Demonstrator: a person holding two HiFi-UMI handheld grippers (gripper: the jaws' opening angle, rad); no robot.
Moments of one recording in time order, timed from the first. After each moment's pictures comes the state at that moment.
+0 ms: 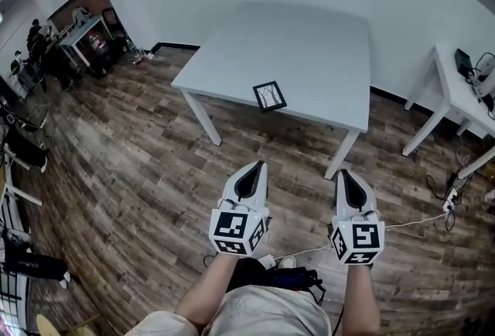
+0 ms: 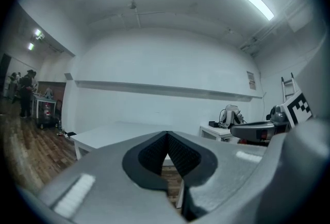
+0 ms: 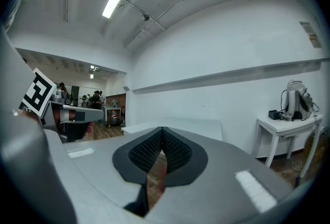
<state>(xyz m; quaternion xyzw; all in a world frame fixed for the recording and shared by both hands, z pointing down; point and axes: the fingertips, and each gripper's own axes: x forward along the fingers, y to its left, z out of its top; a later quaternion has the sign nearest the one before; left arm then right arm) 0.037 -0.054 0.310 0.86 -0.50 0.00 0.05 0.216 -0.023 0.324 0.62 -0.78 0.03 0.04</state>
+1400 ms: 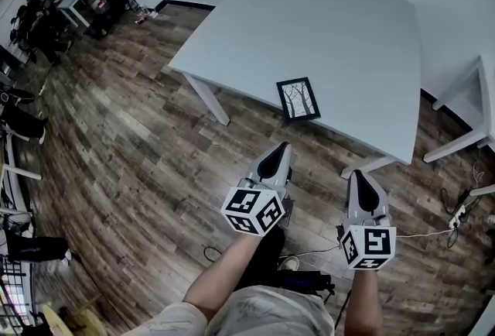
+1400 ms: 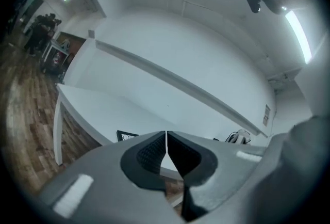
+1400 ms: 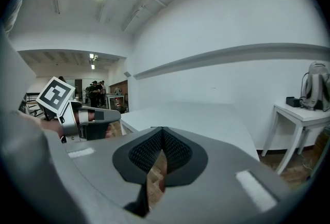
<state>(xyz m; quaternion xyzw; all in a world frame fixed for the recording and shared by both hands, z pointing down) 0.018 -0.275 0.415 0.84 -0.49 -0.09 0.23 0.175 -0.217 0.410 0.59 -0.80 0.09 0.10</state>
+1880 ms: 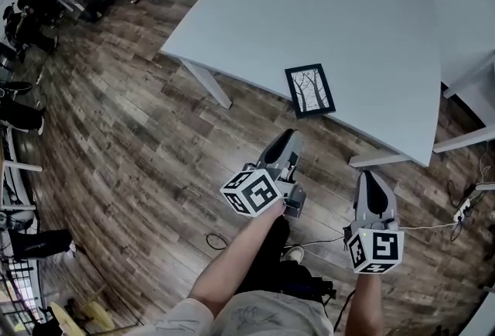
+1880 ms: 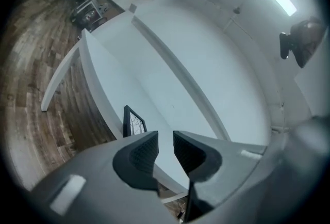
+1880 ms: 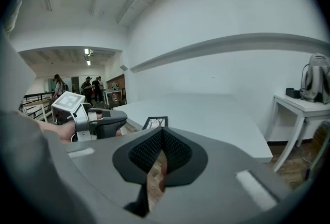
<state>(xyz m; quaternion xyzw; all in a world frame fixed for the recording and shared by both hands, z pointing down) 0.002 -0.334 0.492 0.77 -0.44 -0.21 0.41 0.167 -0.248 0.459 0.59 -0.78 0.13 0.12</state>
